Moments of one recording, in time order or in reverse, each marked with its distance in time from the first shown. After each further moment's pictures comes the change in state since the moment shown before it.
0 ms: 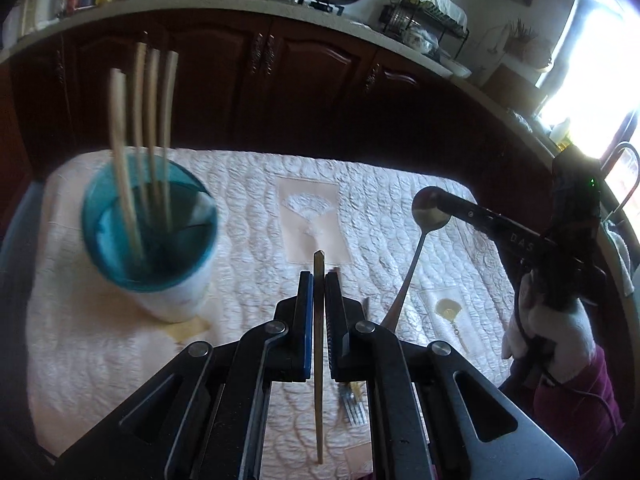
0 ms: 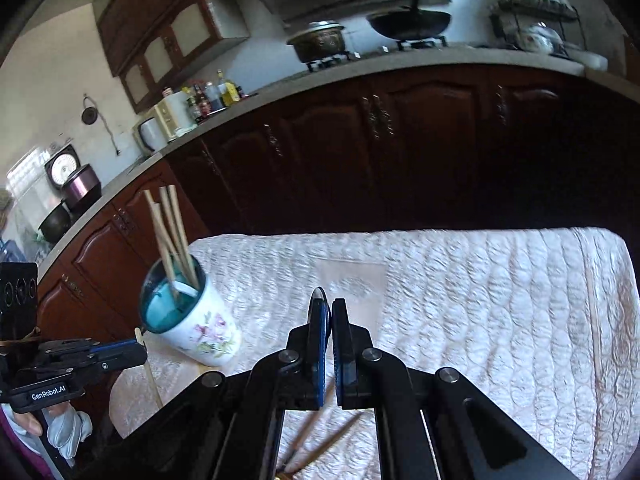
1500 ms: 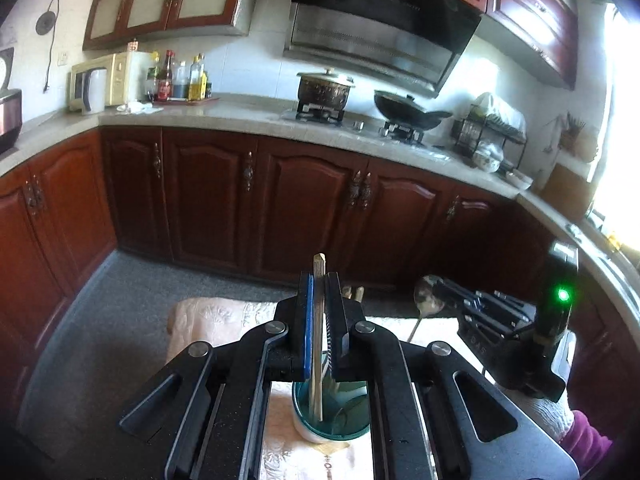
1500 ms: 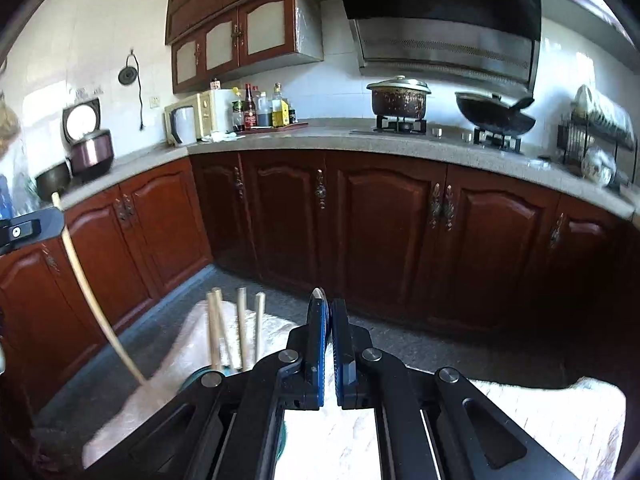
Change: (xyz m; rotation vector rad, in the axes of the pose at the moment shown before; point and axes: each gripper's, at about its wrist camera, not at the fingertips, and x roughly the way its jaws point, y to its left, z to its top) left arm -0.117 0.107 0.110 -0.061 -0.362 0.253; right arm 0.088 0.164 0.096 -0.306 -0.141 -0.109
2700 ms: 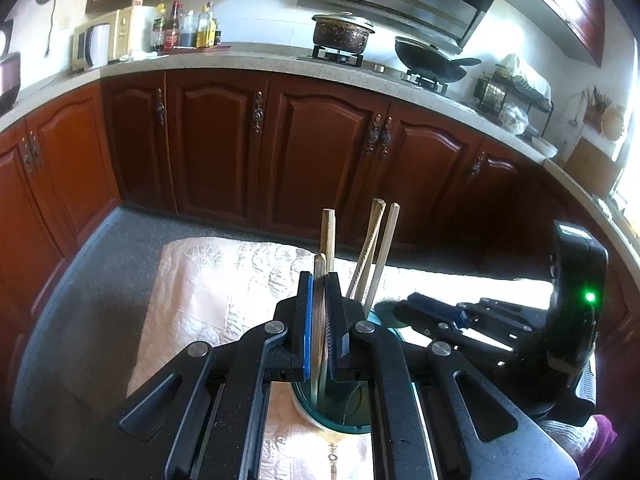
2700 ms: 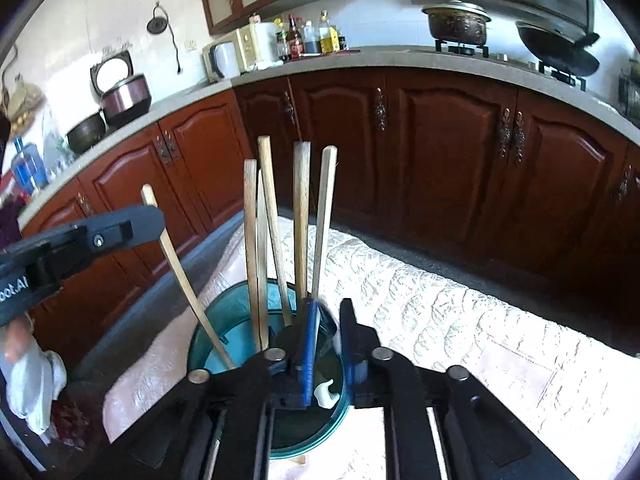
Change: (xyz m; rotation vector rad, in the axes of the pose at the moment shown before) left arm 0.073 0.000 -0.059 -0.036 0.133 0.049; right arm 0.050 0.019 -0.061 0.035 0.222 0.248
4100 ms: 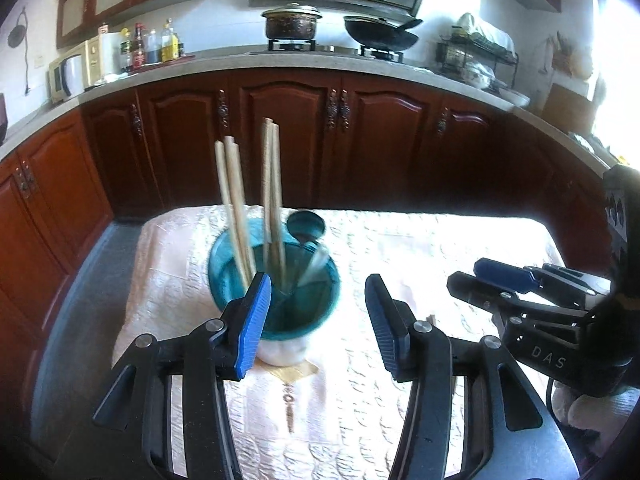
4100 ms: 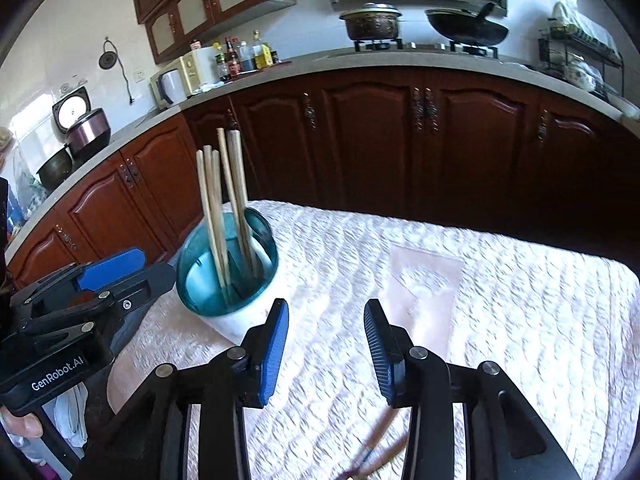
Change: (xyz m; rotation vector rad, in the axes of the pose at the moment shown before) left arm -0.034 -0.087 -0.077 0.163 0.022 -0.002; right arm -0.115 -0.027 -0.080 0.162 -0.008 -0.165
